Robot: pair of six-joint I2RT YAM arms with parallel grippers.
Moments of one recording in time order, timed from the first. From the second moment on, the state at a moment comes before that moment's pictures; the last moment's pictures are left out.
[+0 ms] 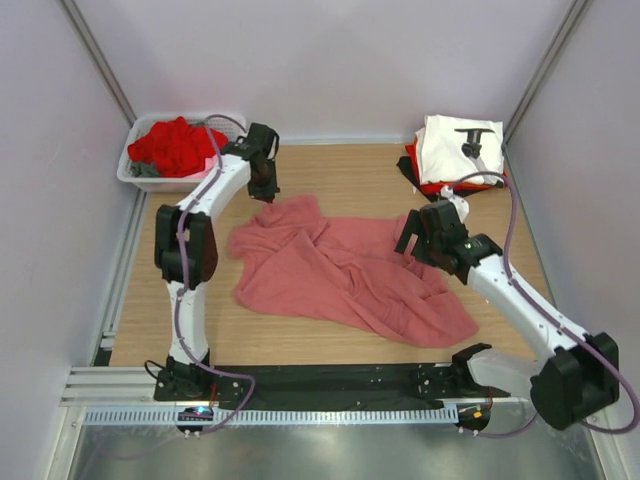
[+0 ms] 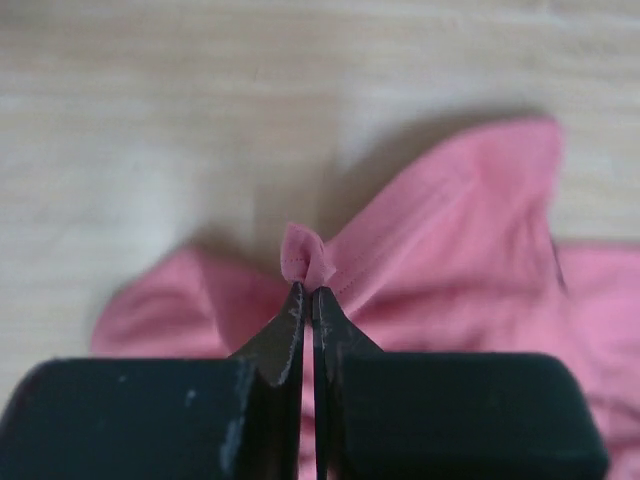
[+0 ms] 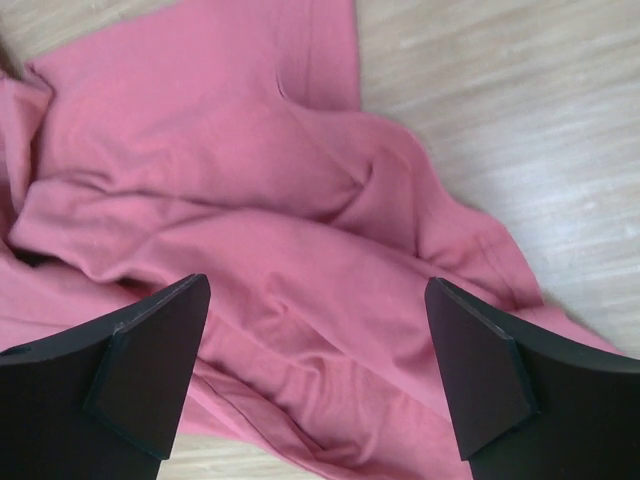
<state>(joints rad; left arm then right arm) -0.31 2.23 1.98 -0.85 -0.07 -0.36 0.39 1.06 0.82 -0.62 0.24 0.68</state>
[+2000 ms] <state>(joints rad) -0.33 1.78 1.59 -0.91 -0.09 -0.33 0.28 2.07 1.51 -0.61 0.36 0.50</state>
